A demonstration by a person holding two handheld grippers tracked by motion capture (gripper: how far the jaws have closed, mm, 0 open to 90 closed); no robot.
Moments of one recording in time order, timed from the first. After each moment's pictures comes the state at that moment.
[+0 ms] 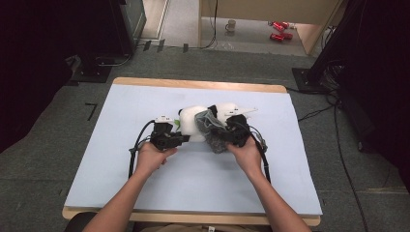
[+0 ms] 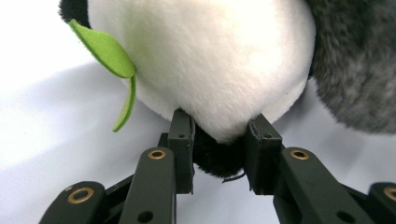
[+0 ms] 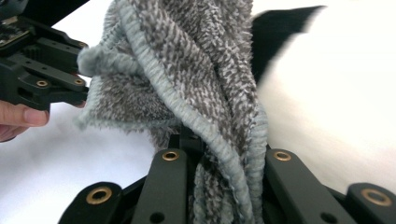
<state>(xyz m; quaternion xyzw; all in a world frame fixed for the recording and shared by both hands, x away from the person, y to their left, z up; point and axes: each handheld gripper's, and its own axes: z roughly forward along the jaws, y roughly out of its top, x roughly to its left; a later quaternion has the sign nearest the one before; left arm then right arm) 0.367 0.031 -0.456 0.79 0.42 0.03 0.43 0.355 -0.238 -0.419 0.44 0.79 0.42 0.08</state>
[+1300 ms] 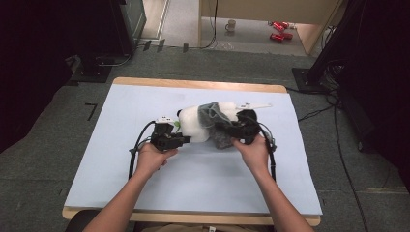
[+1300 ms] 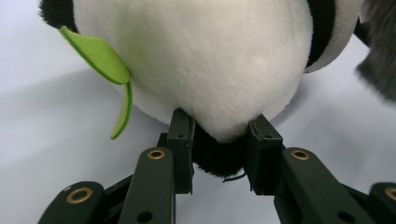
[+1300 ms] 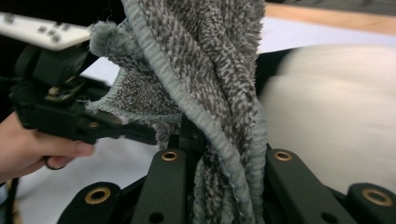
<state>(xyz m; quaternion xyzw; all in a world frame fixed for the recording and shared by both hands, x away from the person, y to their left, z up) 0.357 0.030 -0.453 0.79 0.43 0.02 0.44 0.344 -0.243 -0.389 0.45 0.76 0.47 0.05</state>
